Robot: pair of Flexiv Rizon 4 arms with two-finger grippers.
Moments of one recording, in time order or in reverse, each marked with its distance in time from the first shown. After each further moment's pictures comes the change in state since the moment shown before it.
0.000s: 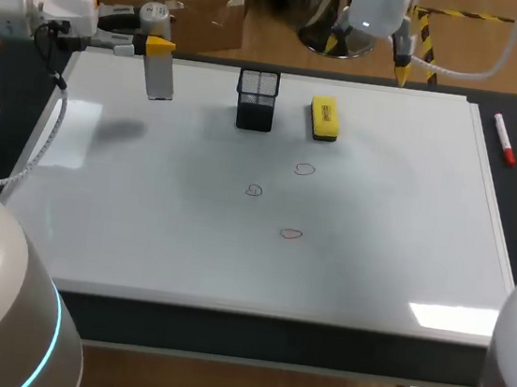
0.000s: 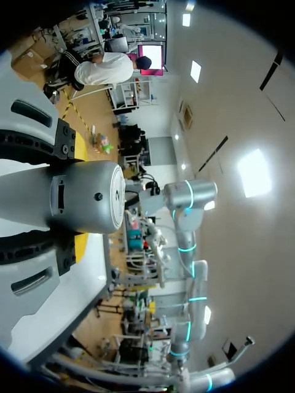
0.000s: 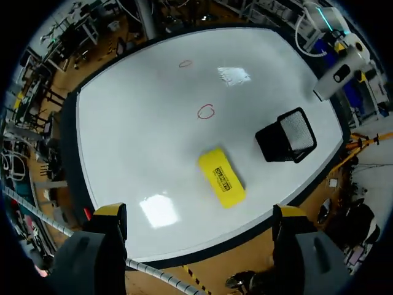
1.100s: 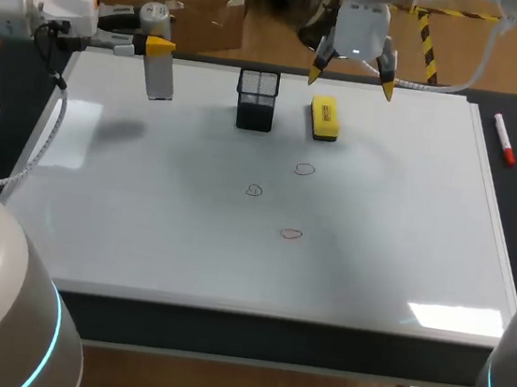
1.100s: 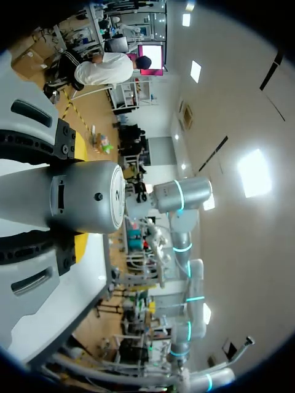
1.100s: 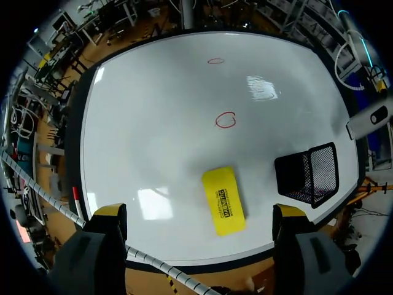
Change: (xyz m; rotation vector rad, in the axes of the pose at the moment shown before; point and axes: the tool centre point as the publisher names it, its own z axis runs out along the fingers) left arm 0.000 0.000 0.000 0.000 0.000 0.000; right arm -0.004 0.016 0.042 -0.025 0.096 -0.236
